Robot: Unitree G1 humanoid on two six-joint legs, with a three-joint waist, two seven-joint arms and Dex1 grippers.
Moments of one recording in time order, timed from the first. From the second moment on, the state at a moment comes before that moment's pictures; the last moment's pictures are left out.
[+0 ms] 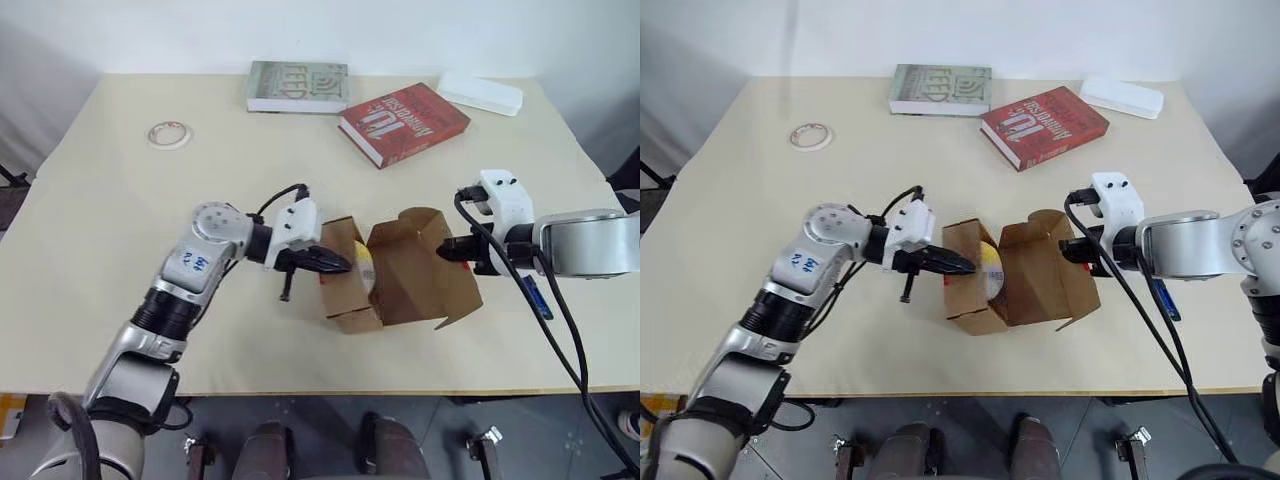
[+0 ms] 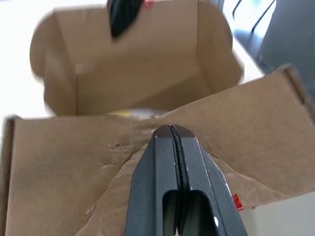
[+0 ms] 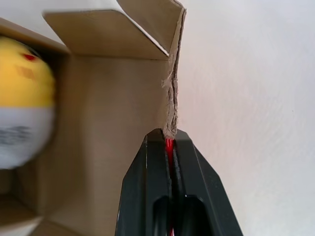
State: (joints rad) left arm -0.79 0.53 -0.29 0.17 -0.23 0.23 -1.25; right arm -0.82 -1.10 0.20 -0.08 1.96 1.27 -0.63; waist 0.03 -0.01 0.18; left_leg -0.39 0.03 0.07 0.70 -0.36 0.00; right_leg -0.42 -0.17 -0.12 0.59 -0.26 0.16
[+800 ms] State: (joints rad) left arm -0.70 0.46 -0.30 0.28 -0.12 0.22 -1.13; right arm -0.67 -1.11 0.19 -0.18 1.70 1.27 -0.38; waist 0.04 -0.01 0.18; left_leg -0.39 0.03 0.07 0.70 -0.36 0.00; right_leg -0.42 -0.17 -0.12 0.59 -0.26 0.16
